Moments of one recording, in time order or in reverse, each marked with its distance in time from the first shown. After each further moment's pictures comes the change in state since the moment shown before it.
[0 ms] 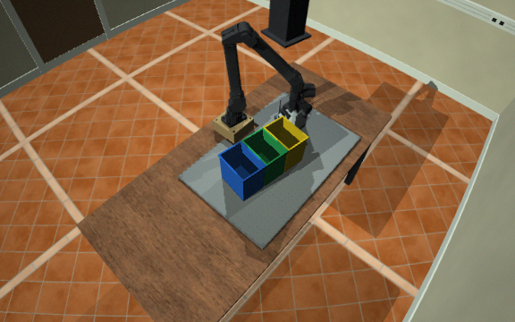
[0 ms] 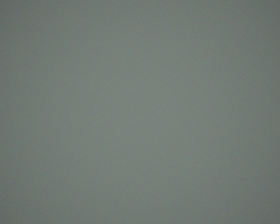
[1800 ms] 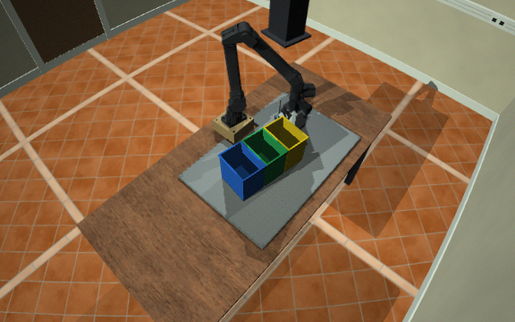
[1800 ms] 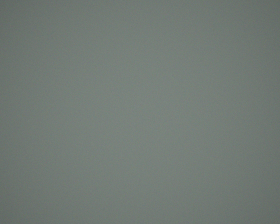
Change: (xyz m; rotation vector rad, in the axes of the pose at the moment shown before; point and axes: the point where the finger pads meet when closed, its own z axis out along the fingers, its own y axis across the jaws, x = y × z) arm 0.000 0.000 0.000 0.000 0.000 0.000
